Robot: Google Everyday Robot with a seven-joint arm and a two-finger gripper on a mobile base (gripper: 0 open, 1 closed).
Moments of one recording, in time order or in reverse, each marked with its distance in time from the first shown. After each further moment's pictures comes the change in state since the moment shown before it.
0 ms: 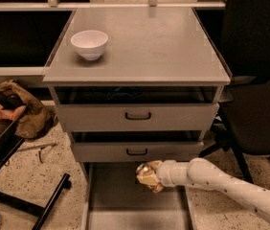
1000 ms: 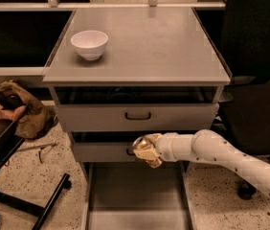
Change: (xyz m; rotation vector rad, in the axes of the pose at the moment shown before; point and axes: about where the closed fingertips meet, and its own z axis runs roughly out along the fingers) arm -0.140 0.006 -0.070 0.027 -0.077 -0.111
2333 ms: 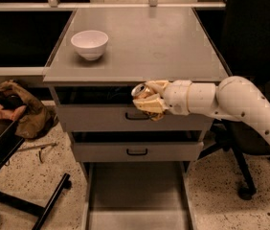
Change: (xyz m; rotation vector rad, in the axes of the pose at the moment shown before) arm -0.203 -0.013 -0.104 0.017 -0.228 -0.203
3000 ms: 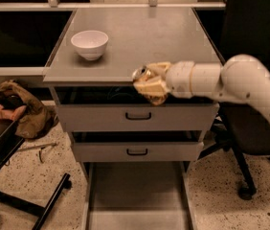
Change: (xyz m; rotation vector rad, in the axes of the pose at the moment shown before) arm -0.043 -0.022 -0.009 0.014 -0.020 -0.039
